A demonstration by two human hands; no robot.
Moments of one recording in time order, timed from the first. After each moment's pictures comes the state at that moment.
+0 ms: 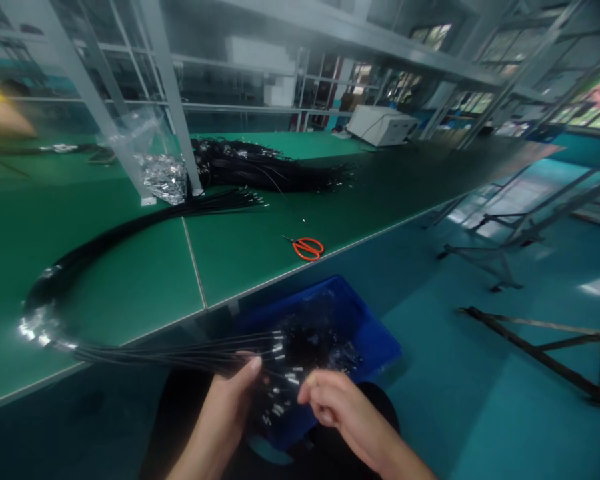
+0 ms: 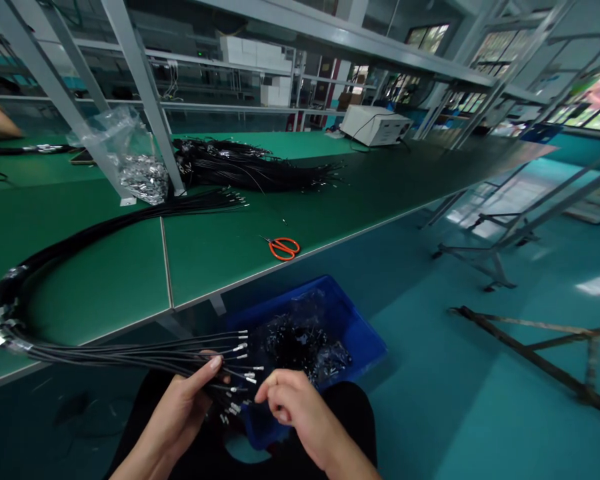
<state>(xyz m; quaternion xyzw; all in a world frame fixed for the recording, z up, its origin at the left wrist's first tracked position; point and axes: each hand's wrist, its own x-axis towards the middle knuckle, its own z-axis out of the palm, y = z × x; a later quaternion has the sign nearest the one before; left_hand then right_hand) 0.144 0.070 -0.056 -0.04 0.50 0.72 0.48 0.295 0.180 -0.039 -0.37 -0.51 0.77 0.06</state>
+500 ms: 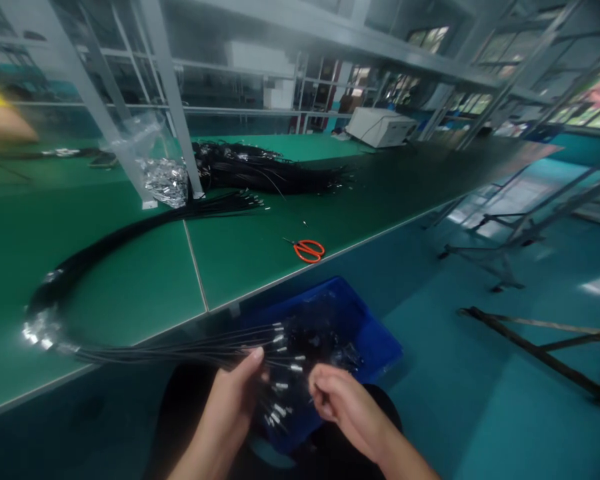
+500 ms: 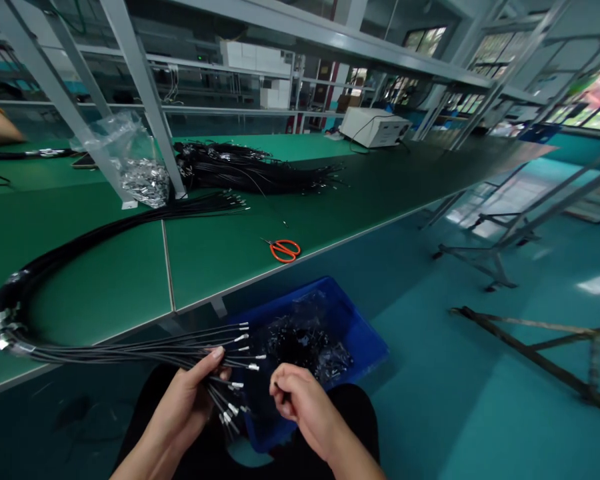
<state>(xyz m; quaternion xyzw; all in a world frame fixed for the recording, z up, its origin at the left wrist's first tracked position) 0.140 0.083 -0.045 -0.07 0.47 0.74 0.48 0.294 0.185 -0.054 -0.35 -0.48 0.80 0.07</state>
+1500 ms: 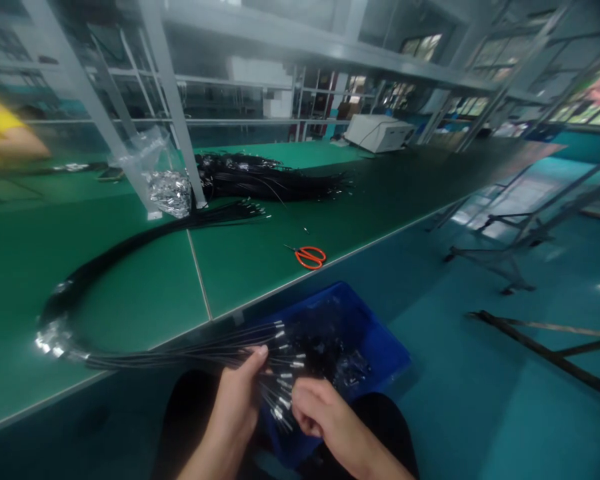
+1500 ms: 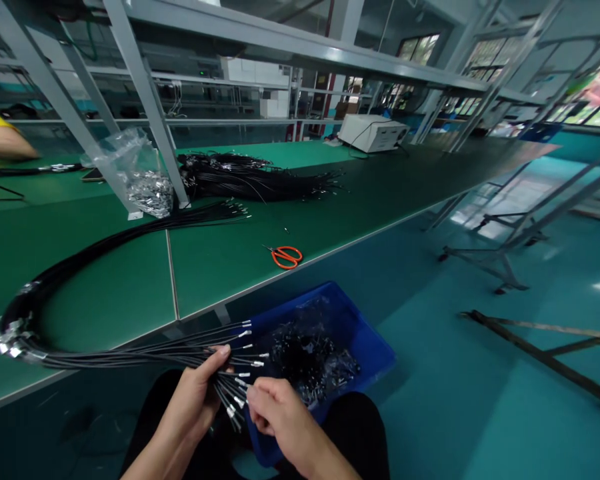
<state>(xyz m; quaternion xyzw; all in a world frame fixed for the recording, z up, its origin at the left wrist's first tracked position) 0.137 0.099 -0.050 -0.10 0.48 0.75 0.44 0.268 0.164 -0.050 -0.29 -0.46 0.84 0.07</state>
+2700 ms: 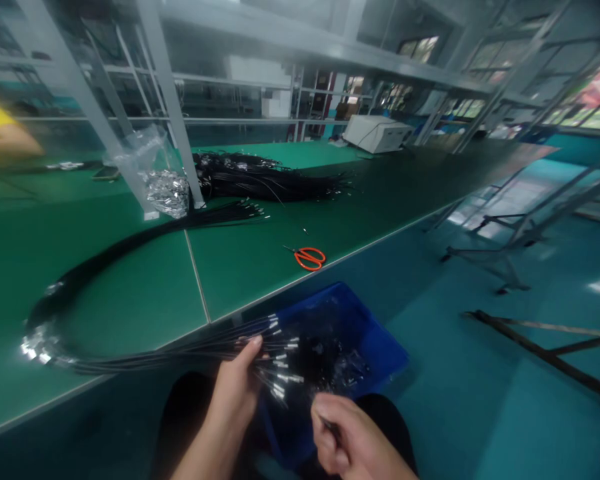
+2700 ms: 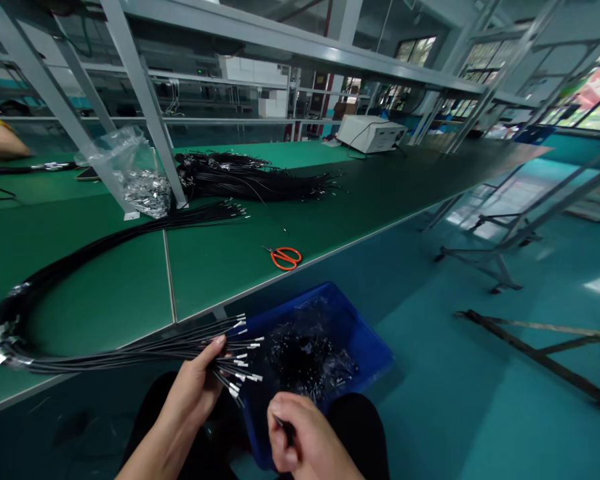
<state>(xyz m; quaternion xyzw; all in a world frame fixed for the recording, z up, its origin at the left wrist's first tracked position) 0.124 0.112 -0.056 -0.12 0.43 0.79 0.42 0.292 0.163 -0.055 -0.36 -0.32 0.87 0.07</state>
